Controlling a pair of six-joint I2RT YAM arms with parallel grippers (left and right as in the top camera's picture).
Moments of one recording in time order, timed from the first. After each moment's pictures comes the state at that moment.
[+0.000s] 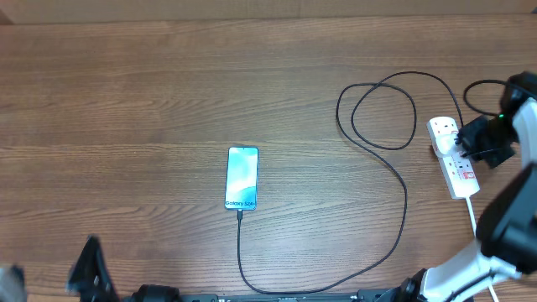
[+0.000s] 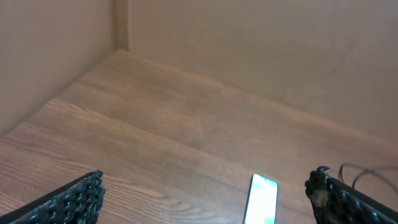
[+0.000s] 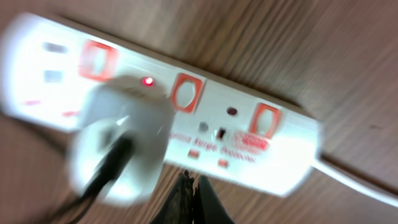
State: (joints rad) left arm -0.13 0.54 1.67 -1.50 -0.32 -0.36; right arm -0.47 1.86 1.48 -1.13 0.00 0.58
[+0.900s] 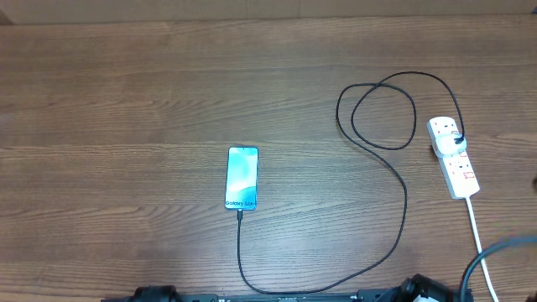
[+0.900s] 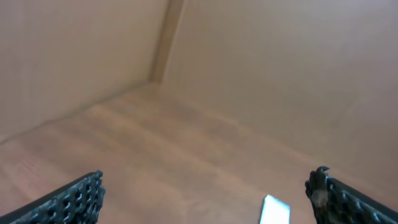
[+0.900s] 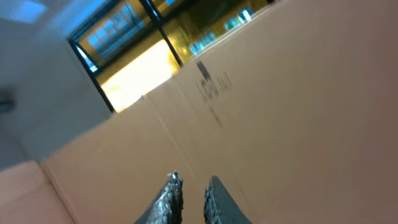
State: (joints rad) left arm 0.04 0.07 1.67 -1.68 -0.33 -0.37; right arm -0.47 0.76 1.51 -0.41 -0.54 0.74
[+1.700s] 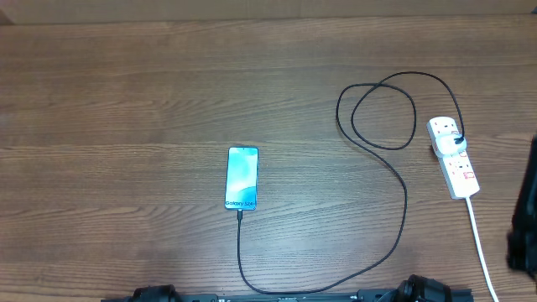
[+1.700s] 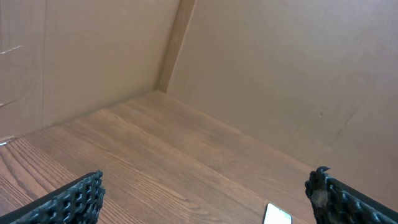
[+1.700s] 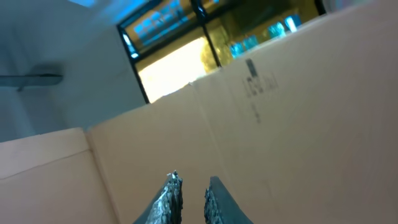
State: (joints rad) left arm 0.06 0.02 1.68 -1.69 -0.33 -0.37; right arm -0.31 0.59 1.51 -0.45 -0.53 0.65
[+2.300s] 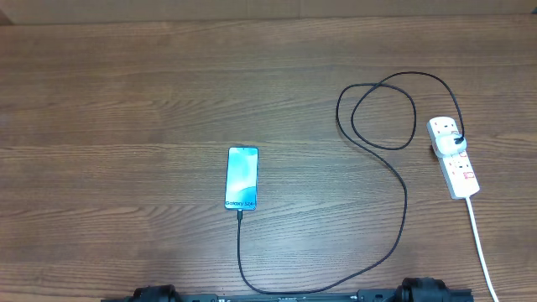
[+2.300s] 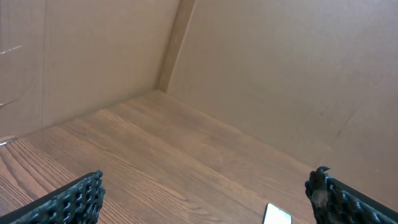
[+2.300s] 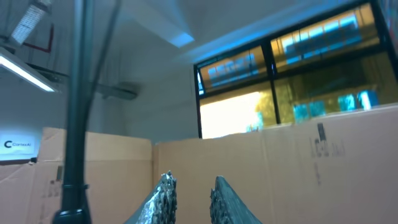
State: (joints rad) left arm 0.06 0.02 1.68 -1.69 -0.33 -0.37; right arm -0.05 0.29 1.51 -0.45 -0.46 0.51
